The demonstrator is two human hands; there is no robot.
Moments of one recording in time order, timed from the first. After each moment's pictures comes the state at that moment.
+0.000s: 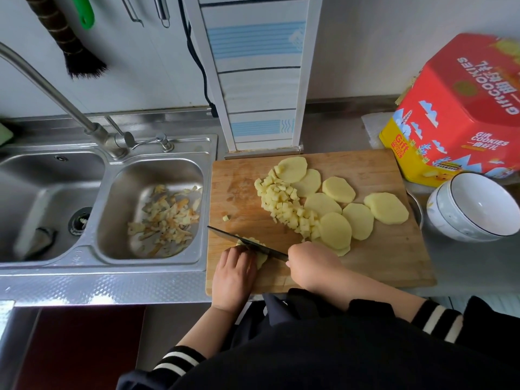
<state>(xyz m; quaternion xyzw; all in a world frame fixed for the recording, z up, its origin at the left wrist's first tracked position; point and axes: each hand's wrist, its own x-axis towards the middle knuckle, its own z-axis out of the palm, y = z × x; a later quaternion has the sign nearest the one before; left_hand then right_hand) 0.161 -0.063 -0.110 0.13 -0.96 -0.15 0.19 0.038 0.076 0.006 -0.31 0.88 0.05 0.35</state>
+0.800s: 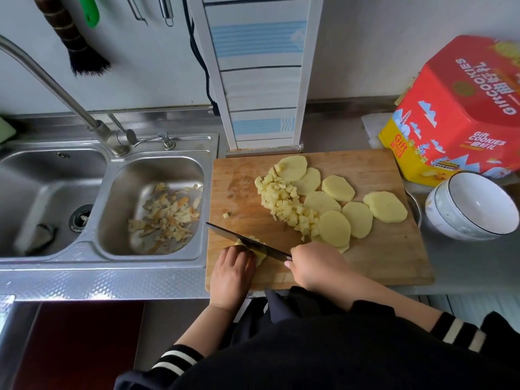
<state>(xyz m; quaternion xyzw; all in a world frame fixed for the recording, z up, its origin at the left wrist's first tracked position) 0.166 -0.062 -0.108 0.14 -0.96 -0.15 0.21 0.043 0.087 0.023 -0.33 0.88 0.04 0.35</state>
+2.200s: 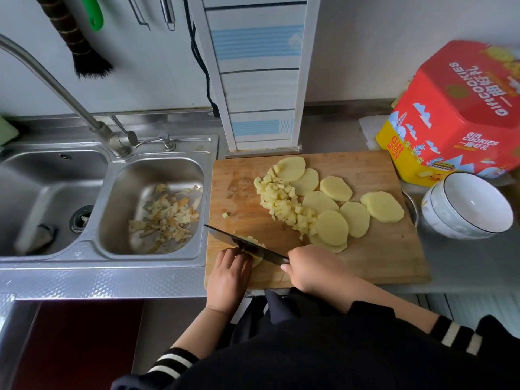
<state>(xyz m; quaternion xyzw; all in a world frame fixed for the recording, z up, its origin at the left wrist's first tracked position) 0.176 -0.063 -0.114 0.14 -0.95 -0.18 0.20 0.052 0.093 0.023 -0.34 0.87 0.02 0.35</state>
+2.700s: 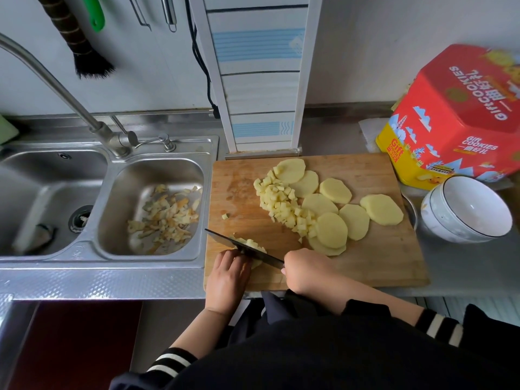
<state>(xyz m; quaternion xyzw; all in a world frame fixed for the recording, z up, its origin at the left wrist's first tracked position) 0.177 -0.064 -0.113 0.14 -0.95 -0.19 0.20 0.052 0.081 0.012 -0.31 0.87 0.05 0.38</state>
